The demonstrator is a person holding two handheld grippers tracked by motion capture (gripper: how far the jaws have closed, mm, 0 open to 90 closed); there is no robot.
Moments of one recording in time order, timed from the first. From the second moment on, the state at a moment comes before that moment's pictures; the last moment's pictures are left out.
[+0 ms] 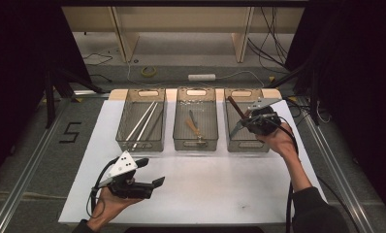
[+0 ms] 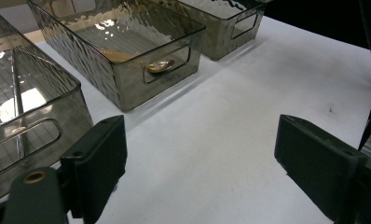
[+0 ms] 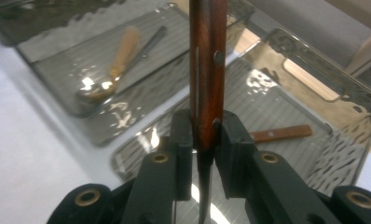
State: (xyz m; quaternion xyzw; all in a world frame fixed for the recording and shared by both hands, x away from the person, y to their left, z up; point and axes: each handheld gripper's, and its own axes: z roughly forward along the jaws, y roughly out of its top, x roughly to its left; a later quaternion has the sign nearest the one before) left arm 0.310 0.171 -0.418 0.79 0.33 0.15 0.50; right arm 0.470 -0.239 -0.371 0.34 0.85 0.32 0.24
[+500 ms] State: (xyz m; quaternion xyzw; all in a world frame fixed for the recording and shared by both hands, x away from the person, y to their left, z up) left arm 0.306 0.174 -0.418 0.78 0.33 0.16 0.51; right arm 0.507 -0.249 -0.384 0.39 0.83 0.32 0.24
